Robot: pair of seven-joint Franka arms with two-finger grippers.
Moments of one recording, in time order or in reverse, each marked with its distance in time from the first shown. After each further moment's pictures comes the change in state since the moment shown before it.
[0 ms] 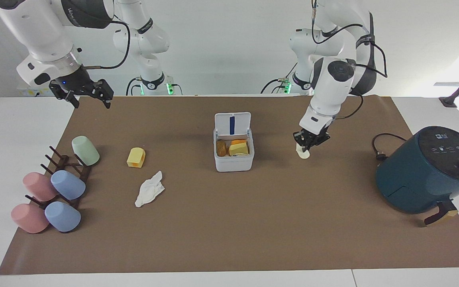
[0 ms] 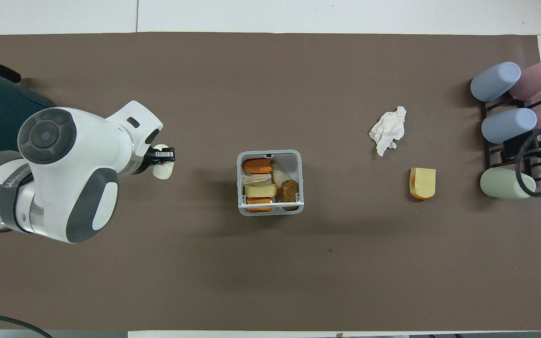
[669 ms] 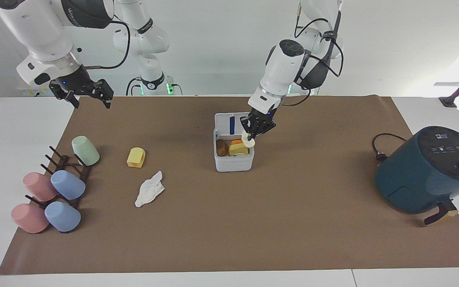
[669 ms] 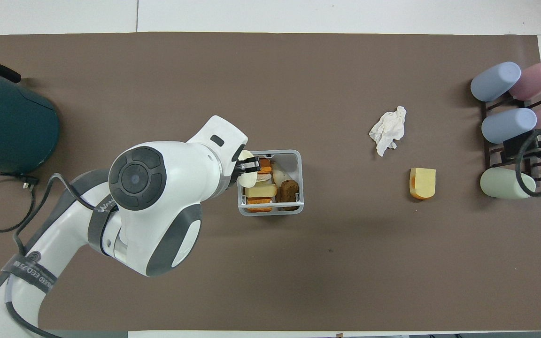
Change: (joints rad) left arm -0.245 0.030 -0.005 0.043 -0.136 0.162 -0.230; right arm 0.000 0.000 0.000 0.000 0.000 0.000 0.000
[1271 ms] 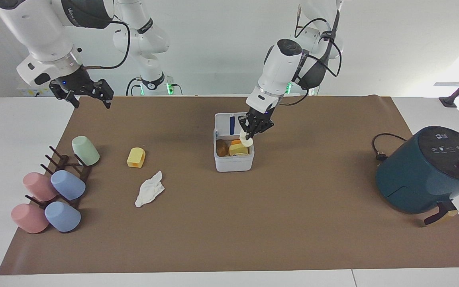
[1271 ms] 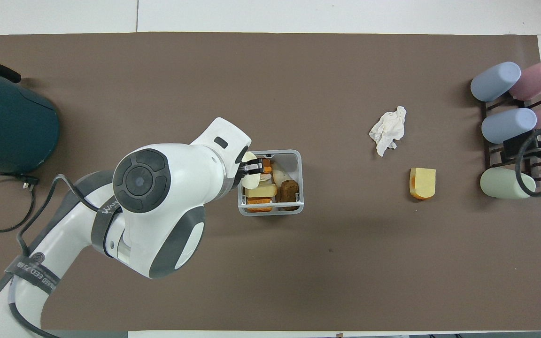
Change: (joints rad) left arm -0.010 0.000 0.001 0.000 -0.002 0.001 -0.003; right arm 0.000 0.000 0.000 0.000 0.000 0.000 0.000
